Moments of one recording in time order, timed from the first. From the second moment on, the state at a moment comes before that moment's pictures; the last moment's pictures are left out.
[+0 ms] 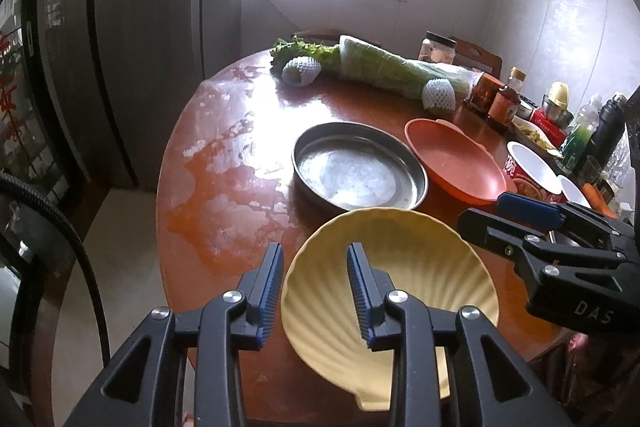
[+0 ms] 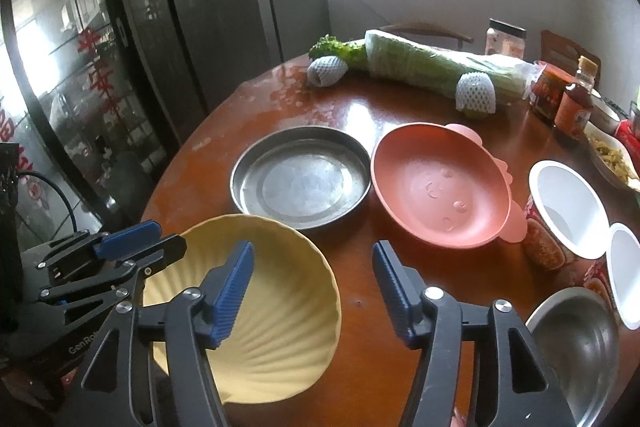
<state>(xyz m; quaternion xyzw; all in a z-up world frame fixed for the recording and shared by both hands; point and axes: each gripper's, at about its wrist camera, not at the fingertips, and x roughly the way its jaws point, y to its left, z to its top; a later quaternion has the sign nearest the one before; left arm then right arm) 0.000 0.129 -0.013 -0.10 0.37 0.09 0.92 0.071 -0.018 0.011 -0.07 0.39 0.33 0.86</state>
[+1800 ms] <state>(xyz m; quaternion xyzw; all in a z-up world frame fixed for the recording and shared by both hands) 0.130 0.183 -0.033 -0.09 0.43 0.05 0.90 0.143 0.022 -0.018 0.02 0.46 0.27 0.85</state>
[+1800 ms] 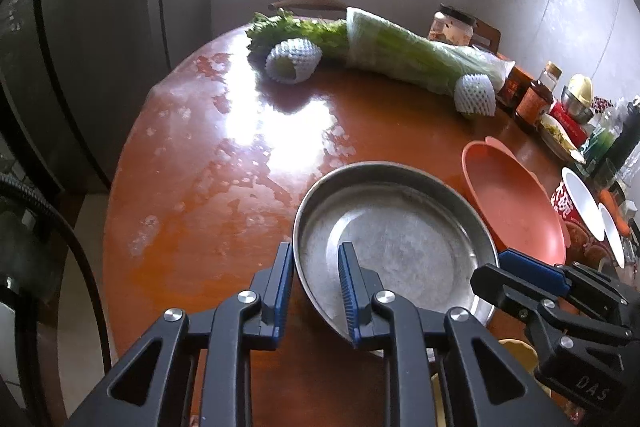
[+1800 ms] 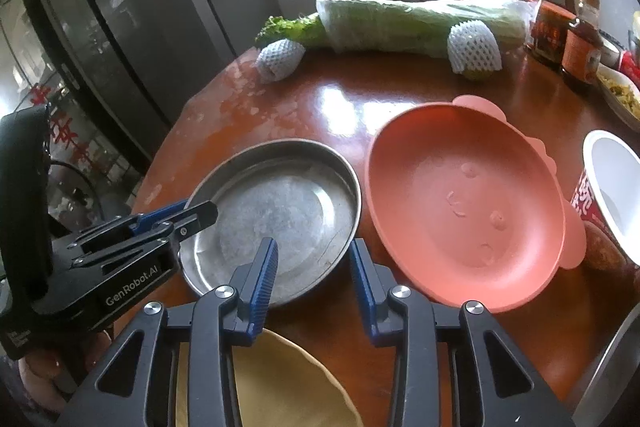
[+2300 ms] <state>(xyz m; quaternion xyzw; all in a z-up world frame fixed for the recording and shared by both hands) 0.108 0.192 -0.005 -0.09 0.40 0.07 0.91 0.130 0.038 0.004 0.00 0.43 0.29 0.86</state>
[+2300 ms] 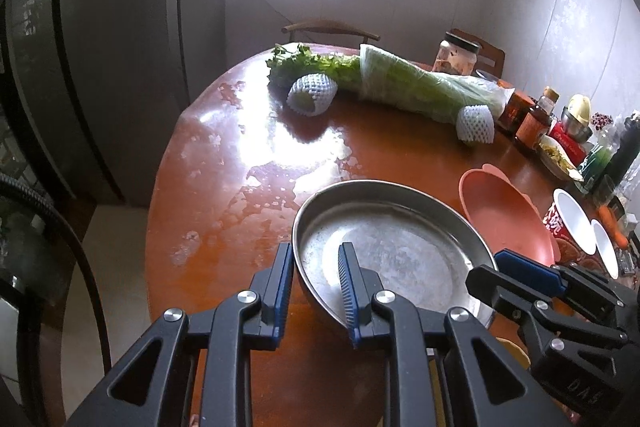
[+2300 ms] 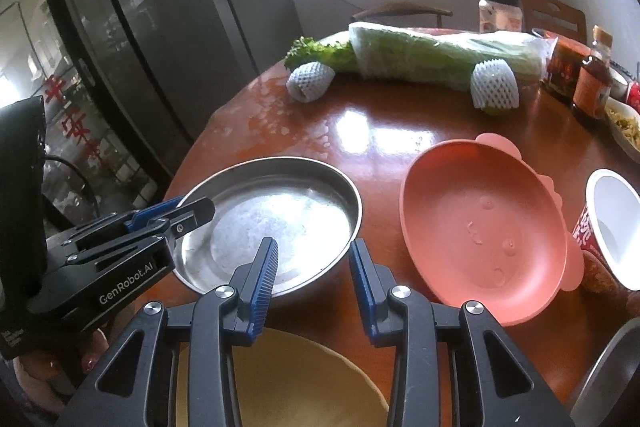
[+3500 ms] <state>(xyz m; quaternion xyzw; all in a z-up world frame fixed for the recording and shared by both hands) 0.015 0.125 0.039 -0.07 0.35 0.06 0.93 0.034 -0.031 0.042 -0.01 0.37 0.31 0.87</state>
